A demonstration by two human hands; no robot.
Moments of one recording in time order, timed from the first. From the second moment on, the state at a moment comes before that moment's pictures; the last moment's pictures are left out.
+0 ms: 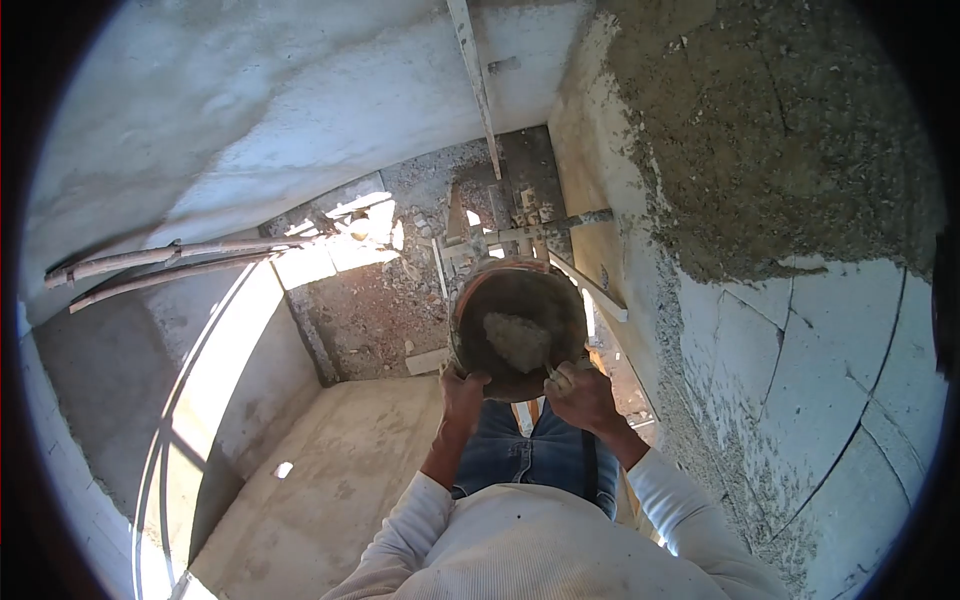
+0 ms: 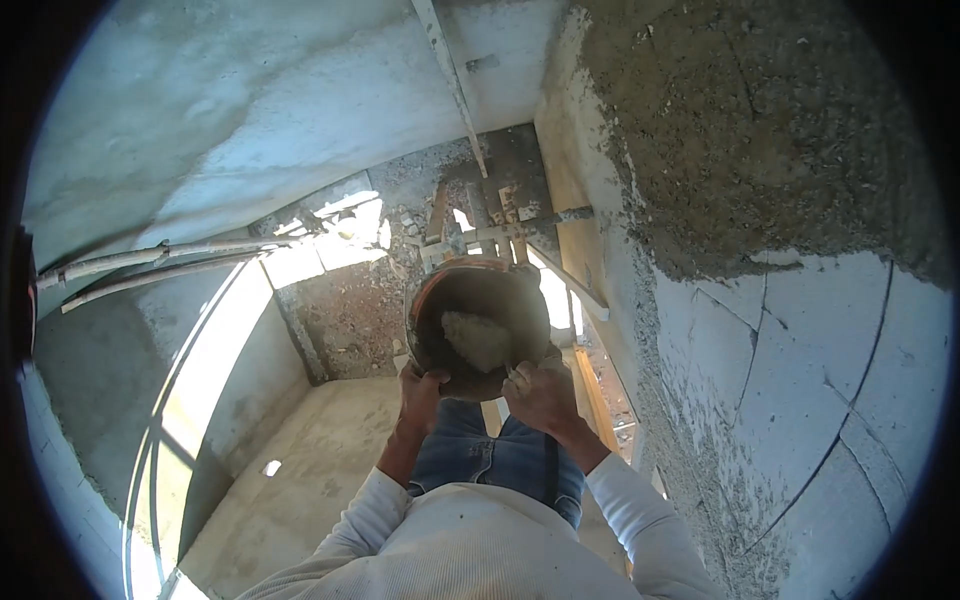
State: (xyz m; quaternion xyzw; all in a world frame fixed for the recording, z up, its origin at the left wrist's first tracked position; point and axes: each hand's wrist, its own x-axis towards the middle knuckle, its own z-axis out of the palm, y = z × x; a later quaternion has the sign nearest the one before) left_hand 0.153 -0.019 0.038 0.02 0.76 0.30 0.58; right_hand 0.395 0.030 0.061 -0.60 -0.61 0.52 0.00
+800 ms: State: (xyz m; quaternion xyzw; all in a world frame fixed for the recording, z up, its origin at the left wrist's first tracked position) left_hand 0.067 -0.021 0.090 -0.14 0.73 0.47 0.48; right_hand 0.372 0.413 0.402 -0.53 -0.77 0.33 0.15
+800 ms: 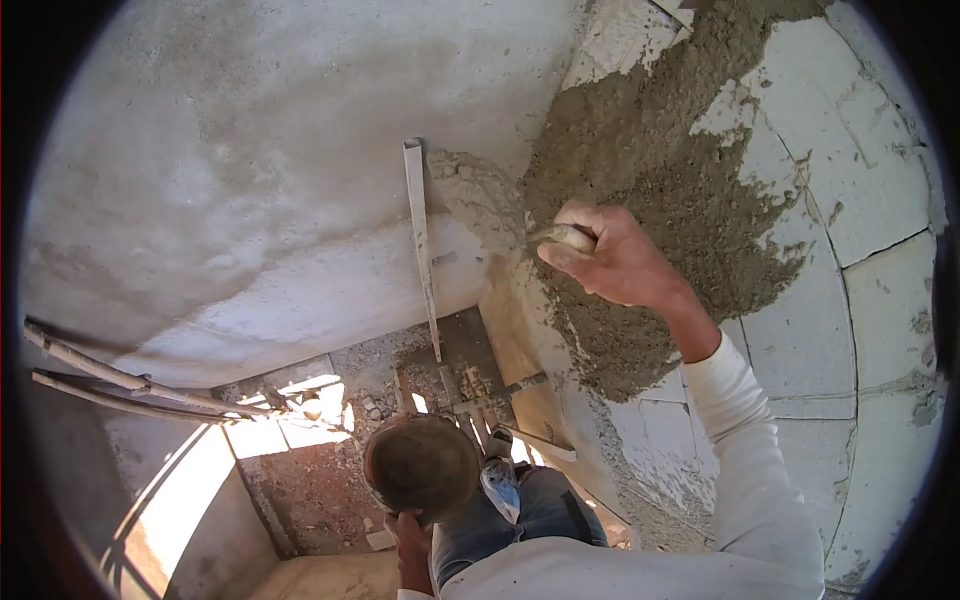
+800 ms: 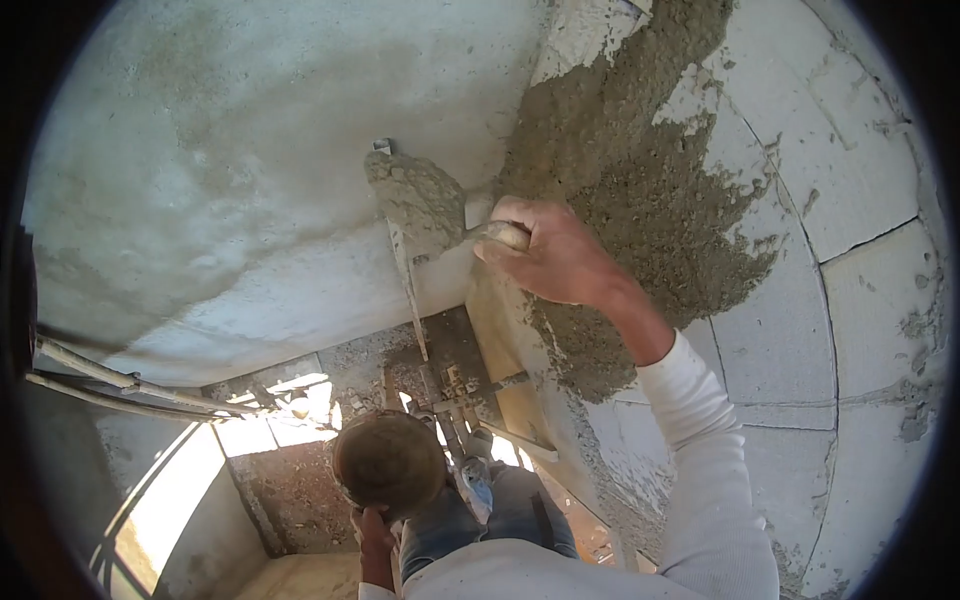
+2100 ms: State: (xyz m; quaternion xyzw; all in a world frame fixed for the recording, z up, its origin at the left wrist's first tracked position) left_hand 0.073 0.113 0.089 -0.05 0.70 0.43 0.57; right_hand 0.298 0.283 0.233 -0.61 -0.71 0.33 0.11
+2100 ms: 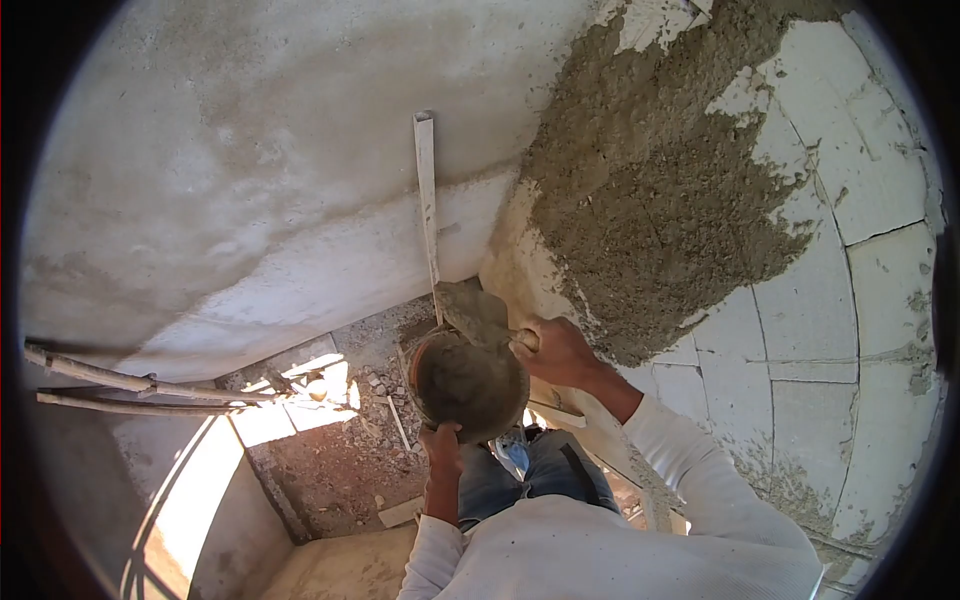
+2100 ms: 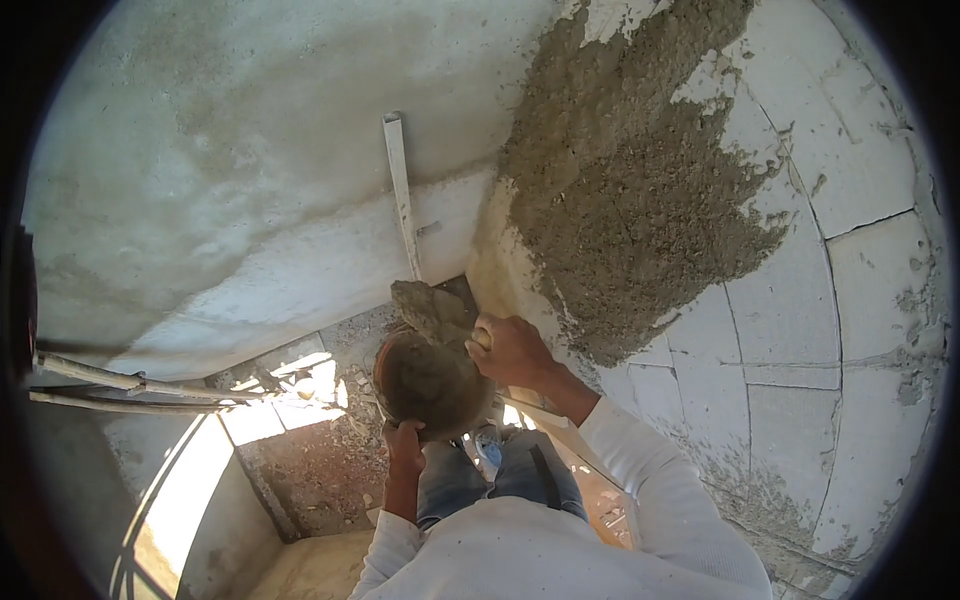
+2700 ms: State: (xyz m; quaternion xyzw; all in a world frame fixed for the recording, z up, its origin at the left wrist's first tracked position) left_hand -0.036 -0.008 0.041 -0.11 0.85 0.34 0.38; right_hand 0.405 0.563 0.297 -0.67 -0.60 0.37 0.22
